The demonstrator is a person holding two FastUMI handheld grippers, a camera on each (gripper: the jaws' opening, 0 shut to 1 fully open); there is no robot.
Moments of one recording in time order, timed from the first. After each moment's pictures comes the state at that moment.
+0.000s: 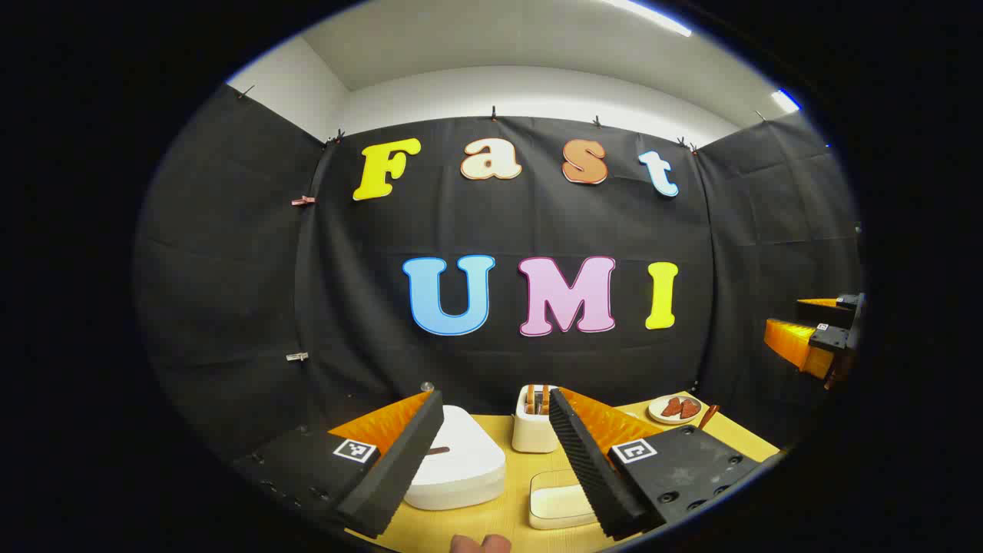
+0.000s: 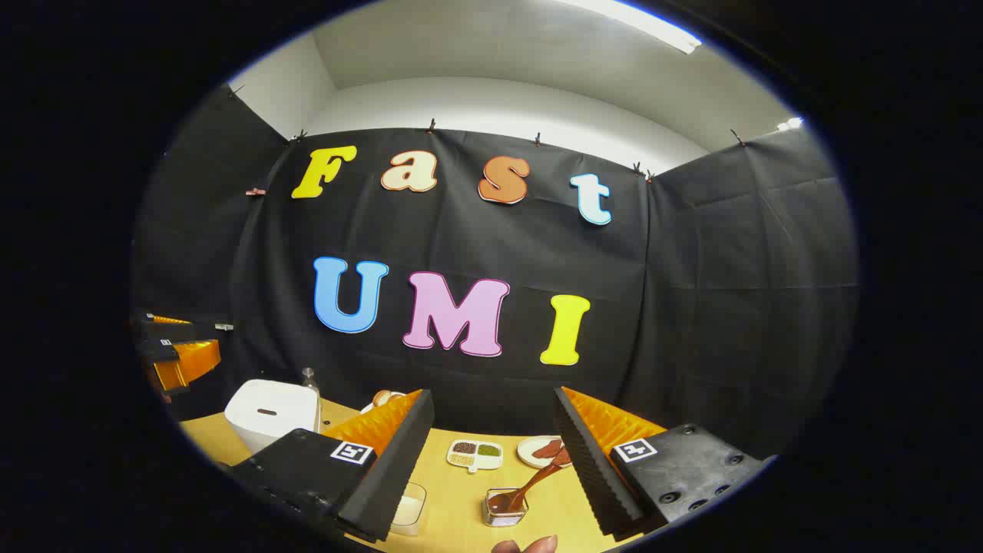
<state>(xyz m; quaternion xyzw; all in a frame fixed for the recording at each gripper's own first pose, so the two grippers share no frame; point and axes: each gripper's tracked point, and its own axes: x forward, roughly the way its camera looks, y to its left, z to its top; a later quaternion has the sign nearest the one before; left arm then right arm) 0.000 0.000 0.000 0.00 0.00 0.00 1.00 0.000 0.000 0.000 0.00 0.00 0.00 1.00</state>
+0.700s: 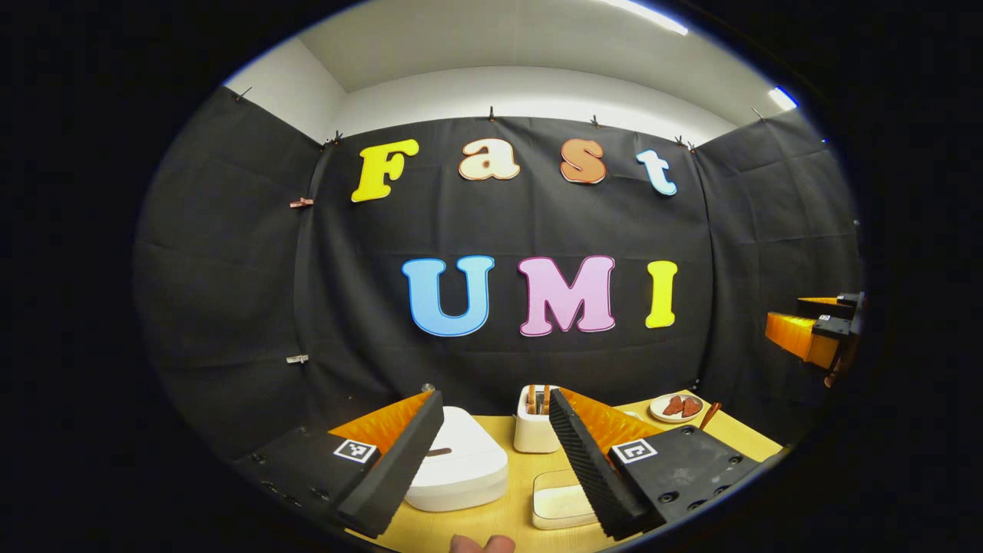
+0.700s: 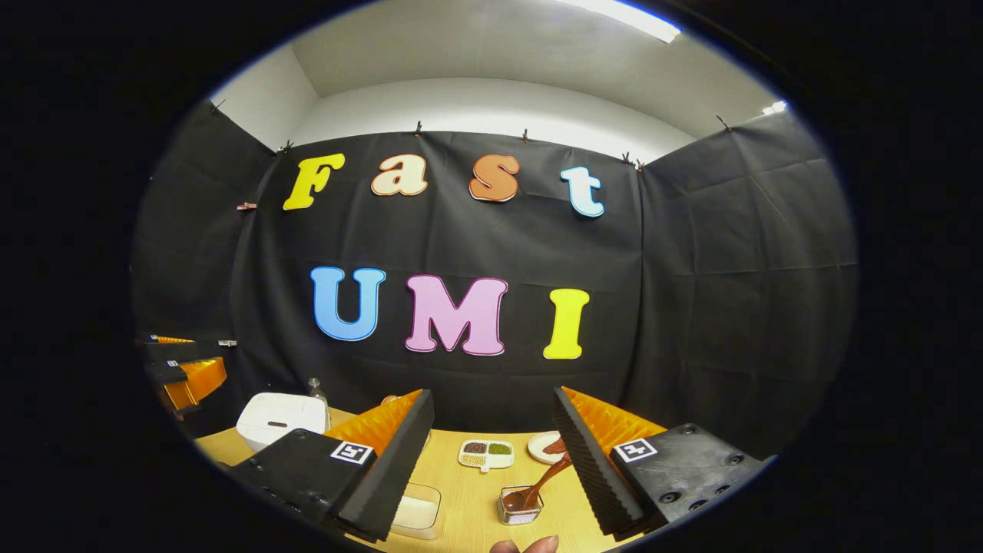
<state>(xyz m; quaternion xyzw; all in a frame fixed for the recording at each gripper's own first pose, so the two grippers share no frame) 0.003 0.001 -0.006 -0.01 0.00 0.00 1.00 -0.001 -0.004 0.000 0.03 0.00 -0.01 1.00</state>
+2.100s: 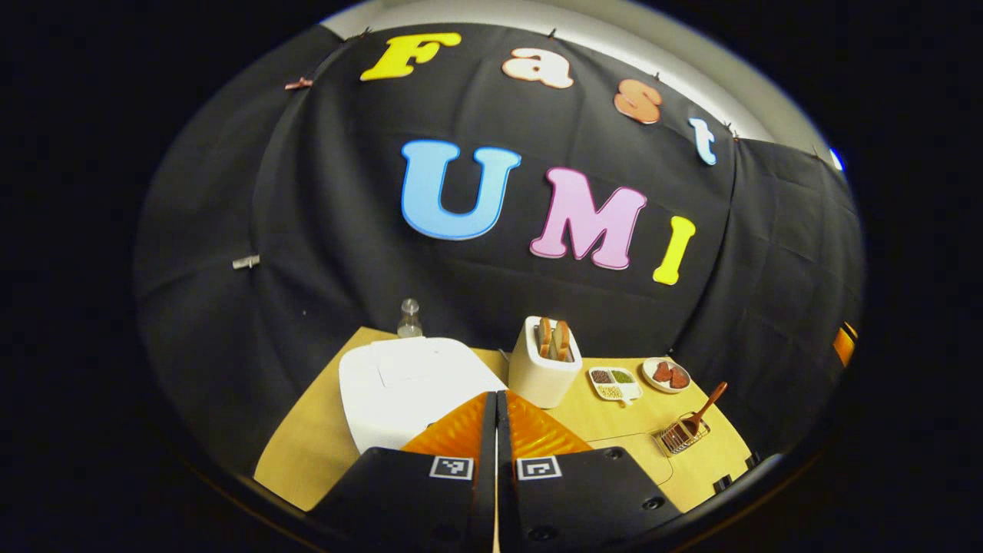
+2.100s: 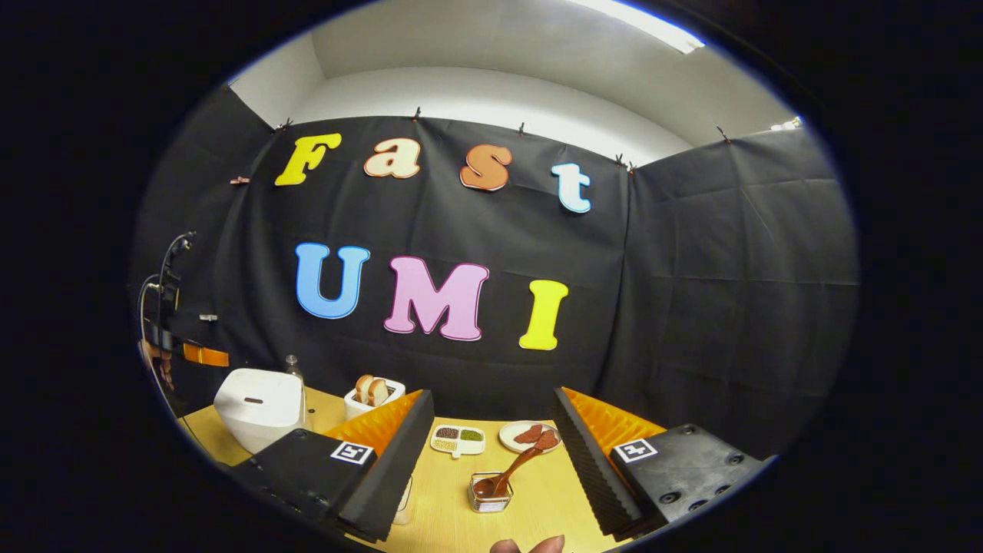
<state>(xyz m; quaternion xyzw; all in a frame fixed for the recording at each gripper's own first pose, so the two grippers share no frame) 0.140 0.102 -0.141 -0.12 0.20 -0.08 0.97 -0.021 -0.023 -0.023 -0.01 0.04 -0.04 1.00</state>
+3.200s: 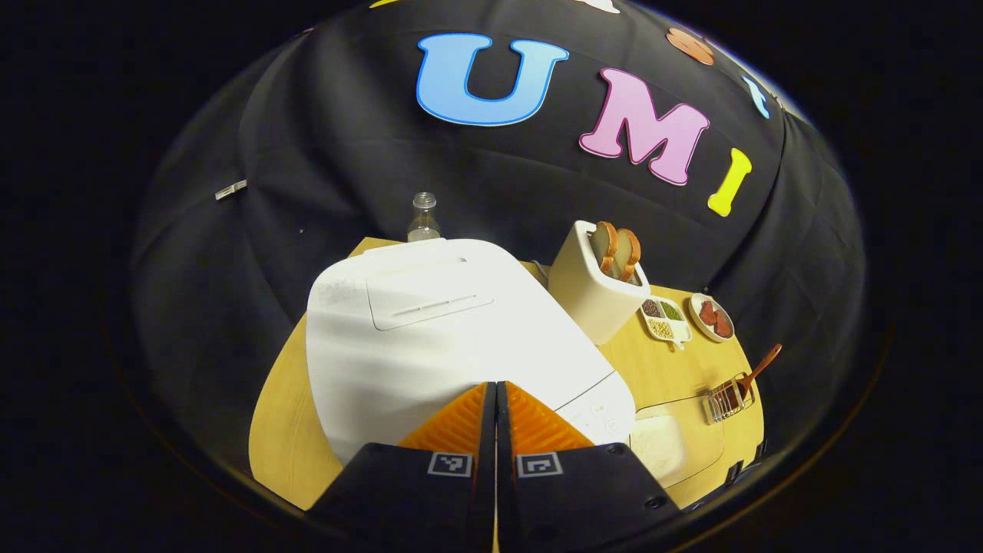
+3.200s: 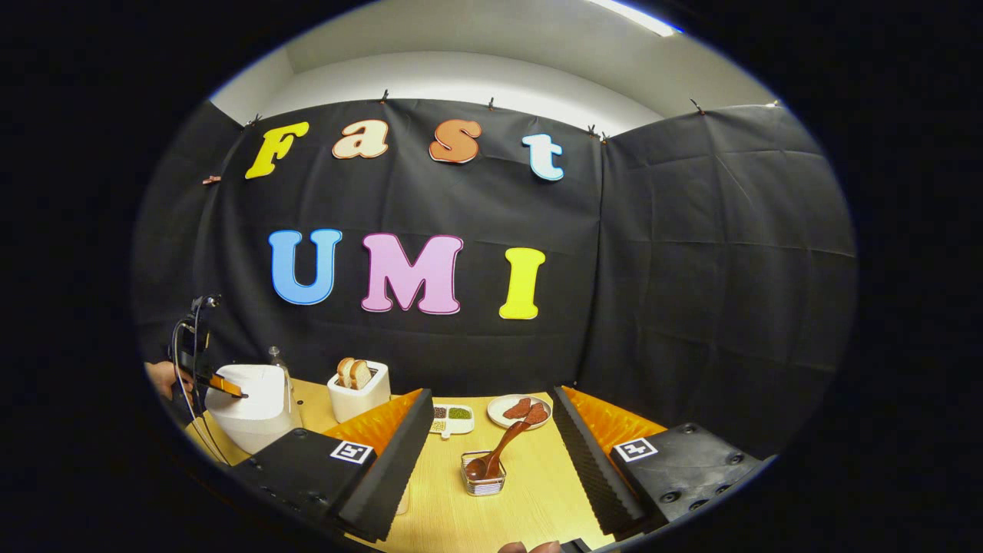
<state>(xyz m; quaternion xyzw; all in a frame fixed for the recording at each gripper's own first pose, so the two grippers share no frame) 0.189 0.109 -0.265 -0.10 0.38 -0.06 0.92 -0.019 -0.046 -0.059 0.02 0.07 -0.09 0.99</state>
